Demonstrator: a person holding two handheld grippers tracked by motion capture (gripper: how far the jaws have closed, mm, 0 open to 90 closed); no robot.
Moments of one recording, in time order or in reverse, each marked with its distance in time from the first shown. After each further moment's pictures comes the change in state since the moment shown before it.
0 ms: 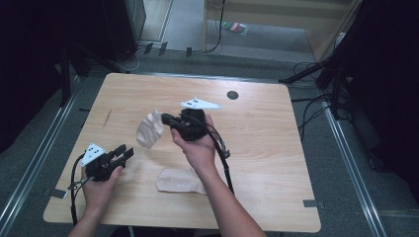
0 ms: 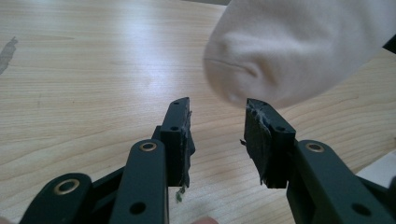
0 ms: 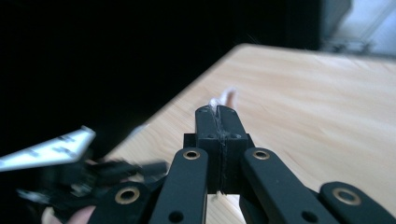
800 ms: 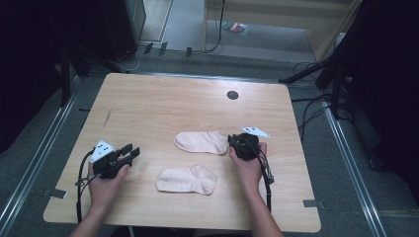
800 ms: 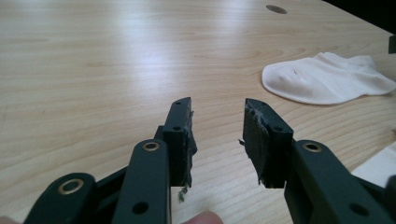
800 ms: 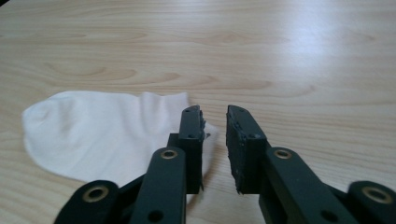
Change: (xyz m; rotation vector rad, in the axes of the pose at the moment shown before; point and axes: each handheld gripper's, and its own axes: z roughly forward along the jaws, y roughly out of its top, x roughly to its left) left arm -0.020 0.010 0.014 0.055 -0.005 0.062; right arm -0.137 -0.101 -0.061 0.054 -0.518 0.103
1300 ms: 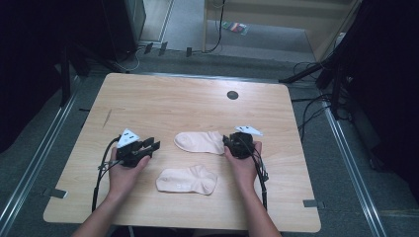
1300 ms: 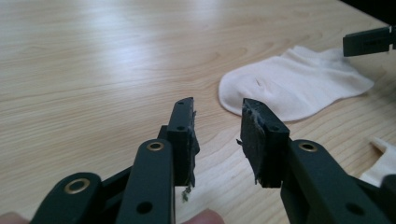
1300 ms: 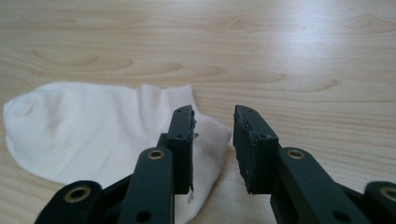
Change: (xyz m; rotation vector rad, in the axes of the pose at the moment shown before) left arm -0.031 0.026 0.057 0.106 -0.115 0.058; right arm 0.006 -0.002 0.018 0.048 -0.021 -0.004
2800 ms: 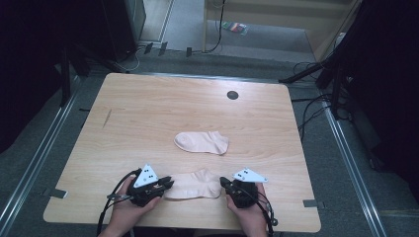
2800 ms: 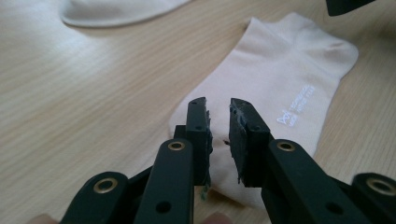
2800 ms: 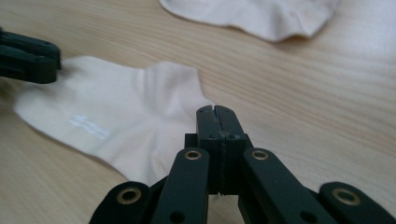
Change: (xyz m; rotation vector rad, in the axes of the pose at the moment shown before) left arm -0.077 -0.051 -0.044 0.135 -0.161 0.189; right arm 0.034 -0.088 -0.100 0.054 0.220 -0.164
